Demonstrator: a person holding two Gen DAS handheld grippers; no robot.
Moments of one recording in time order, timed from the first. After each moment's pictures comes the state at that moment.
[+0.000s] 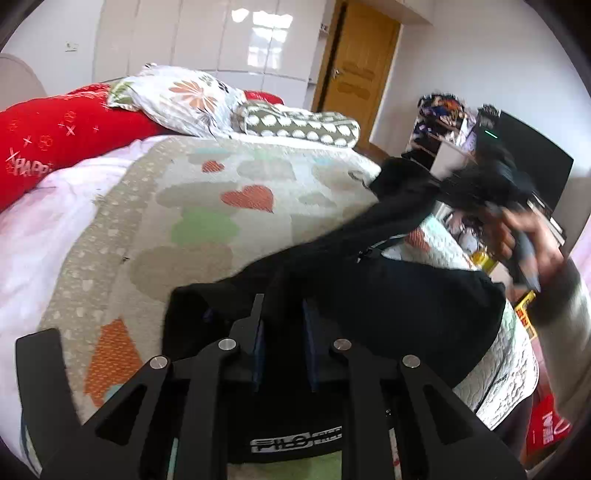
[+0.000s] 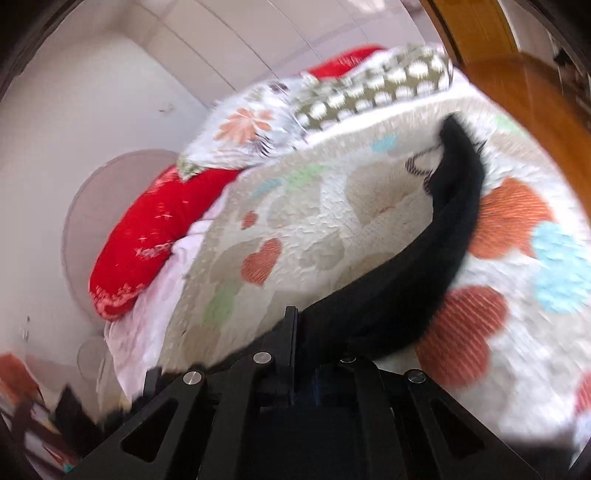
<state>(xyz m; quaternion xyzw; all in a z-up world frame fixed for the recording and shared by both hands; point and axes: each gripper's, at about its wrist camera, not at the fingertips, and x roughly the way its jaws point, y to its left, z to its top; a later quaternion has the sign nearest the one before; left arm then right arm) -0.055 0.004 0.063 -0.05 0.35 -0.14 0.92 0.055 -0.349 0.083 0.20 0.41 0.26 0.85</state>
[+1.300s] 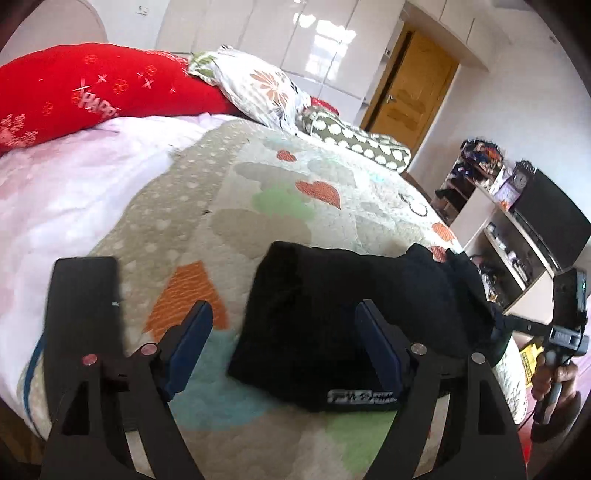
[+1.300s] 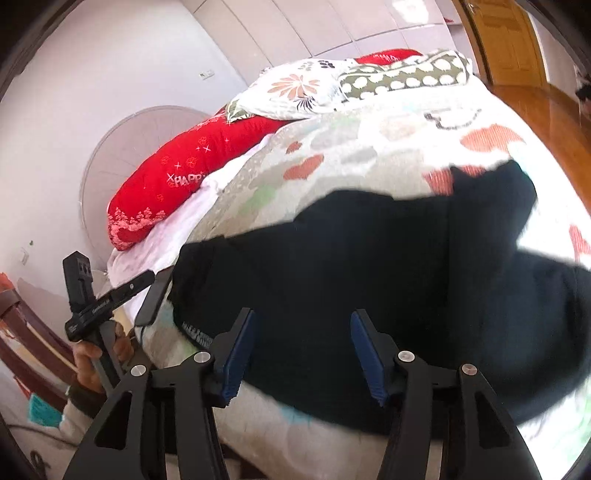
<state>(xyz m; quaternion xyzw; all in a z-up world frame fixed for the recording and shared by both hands) -0.079 0.076 0.034 -0.14 0.36 -0.07 0.92 -0.070 -0.313 0.050 0.13 0.42 0.29 0.85</state>
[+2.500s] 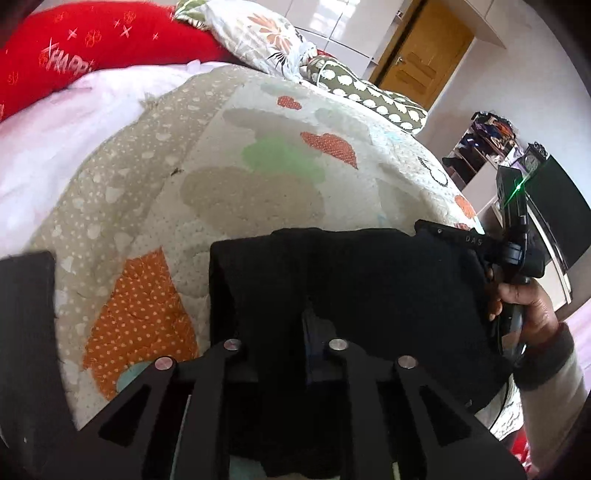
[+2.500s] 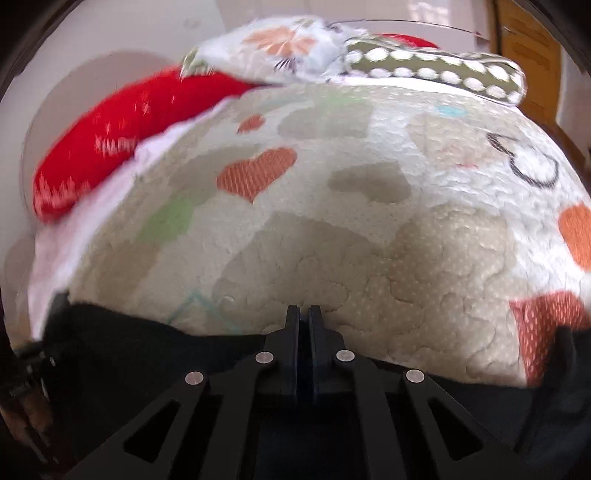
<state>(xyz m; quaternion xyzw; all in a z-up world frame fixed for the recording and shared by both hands) -0.018 0.065 -0.005 -0.14 0.44 -0.08 0.88 0.099 -0.224 -0.007 0.04 0.47 0.23 0.85</state>
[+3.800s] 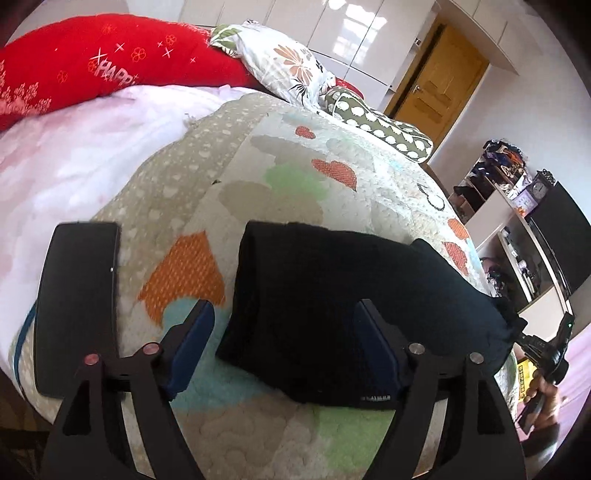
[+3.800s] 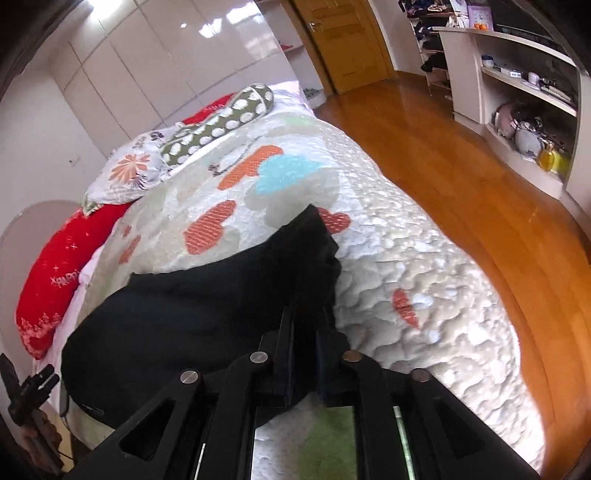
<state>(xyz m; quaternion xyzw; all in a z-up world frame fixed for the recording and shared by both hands) -0.080 0.070 0.029 -0.18 0.40 -0.03 0.90 -0.091 -0.499 0.005 0.22 0.40 0.02 0.89</state>
